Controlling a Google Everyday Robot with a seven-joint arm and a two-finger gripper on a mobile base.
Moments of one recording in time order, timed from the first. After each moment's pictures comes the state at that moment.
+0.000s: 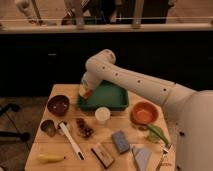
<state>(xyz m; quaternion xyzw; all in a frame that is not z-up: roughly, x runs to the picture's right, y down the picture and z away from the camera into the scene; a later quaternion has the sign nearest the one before) -0.110 0.006 0.775 0.07 -0.27 -0.85 0.44</state>
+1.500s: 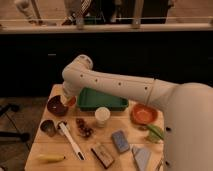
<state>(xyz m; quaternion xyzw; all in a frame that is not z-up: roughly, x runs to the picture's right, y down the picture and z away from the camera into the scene) -0.190 0.041 0.747 0.07 -0.30 -0.86 0.41</state>
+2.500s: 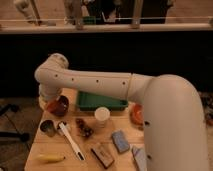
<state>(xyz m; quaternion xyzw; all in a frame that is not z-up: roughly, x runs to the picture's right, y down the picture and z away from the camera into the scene) -0.289 0.064 0.700 0.08 -0.33 -0.86 0.37</state>
